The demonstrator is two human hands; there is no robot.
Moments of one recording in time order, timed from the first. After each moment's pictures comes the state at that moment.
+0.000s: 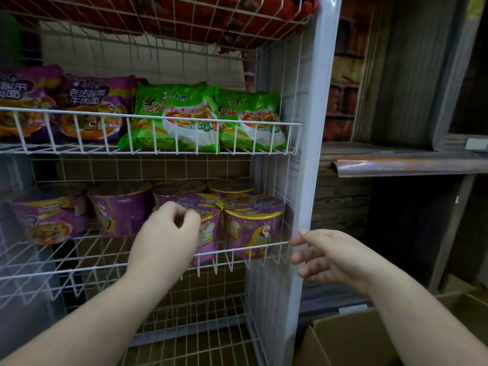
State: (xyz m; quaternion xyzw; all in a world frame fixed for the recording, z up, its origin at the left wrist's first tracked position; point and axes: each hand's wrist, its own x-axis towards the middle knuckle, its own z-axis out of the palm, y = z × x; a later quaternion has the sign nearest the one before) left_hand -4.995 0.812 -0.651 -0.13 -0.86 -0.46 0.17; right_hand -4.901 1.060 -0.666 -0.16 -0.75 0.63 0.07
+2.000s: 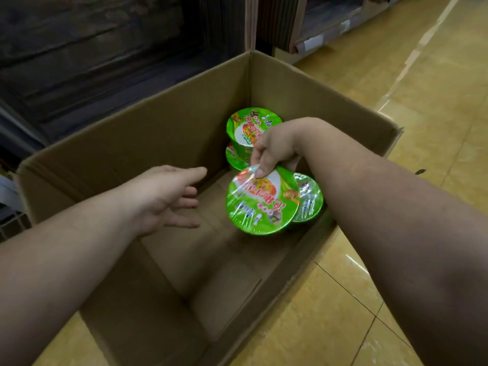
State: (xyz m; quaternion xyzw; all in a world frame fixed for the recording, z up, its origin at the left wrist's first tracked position) left_hand -4.821 1.144 -0.863 -0.09 -0.74 -0.41 -0.52; right_hand -4.717 1.363 -0.882 -0.33 -0.84 0.31 -0.30
